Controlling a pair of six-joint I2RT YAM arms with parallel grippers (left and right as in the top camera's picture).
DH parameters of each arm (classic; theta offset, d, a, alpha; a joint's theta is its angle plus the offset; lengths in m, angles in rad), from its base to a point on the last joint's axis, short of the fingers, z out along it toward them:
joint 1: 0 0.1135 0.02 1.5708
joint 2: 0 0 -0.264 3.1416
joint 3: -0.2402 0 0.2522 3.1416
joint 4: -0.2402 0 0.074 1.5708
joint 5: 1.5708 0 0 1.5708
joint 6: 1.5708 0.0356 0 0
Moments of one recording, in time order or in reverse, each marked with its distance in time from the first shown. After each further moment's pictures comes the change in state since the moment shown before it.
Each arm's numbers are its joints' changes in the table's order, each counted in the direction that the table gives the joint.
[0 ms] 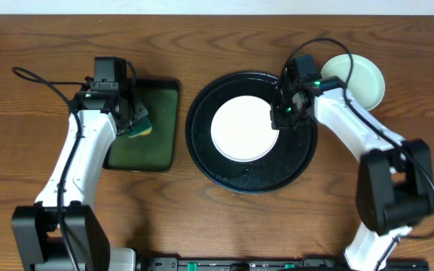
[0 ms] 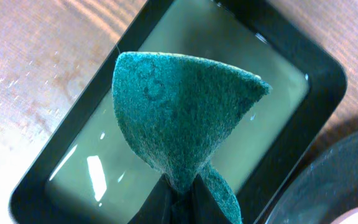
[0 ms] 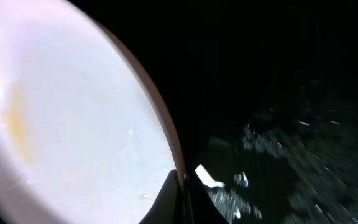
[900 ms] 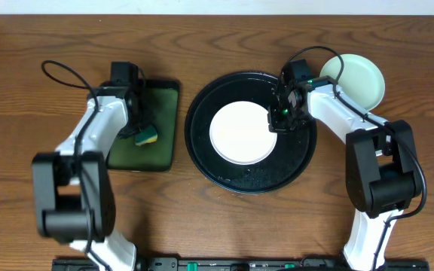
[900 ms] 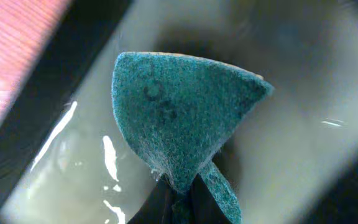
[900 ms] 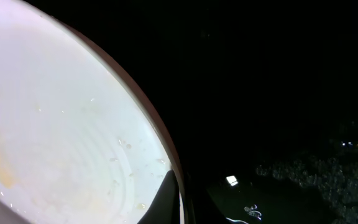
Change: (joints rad) left arm 0.001 -0.205 0.000 0.073 0.003 0.000; right arm -0.013 -0.132 -0.036 0.008 -0.058 0.007
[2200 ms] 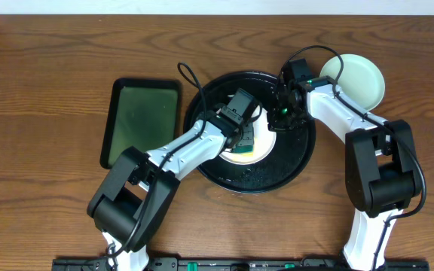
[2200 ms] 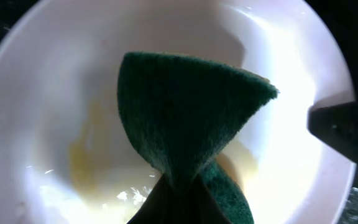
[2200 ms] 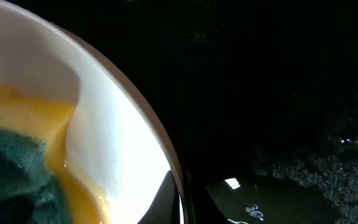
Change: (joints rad) left arm -0.648 -0.117 0.000 0.264 0.077 -0.121; right arm 0.000 -0.003 0.000 0.020 -0.010 0.000
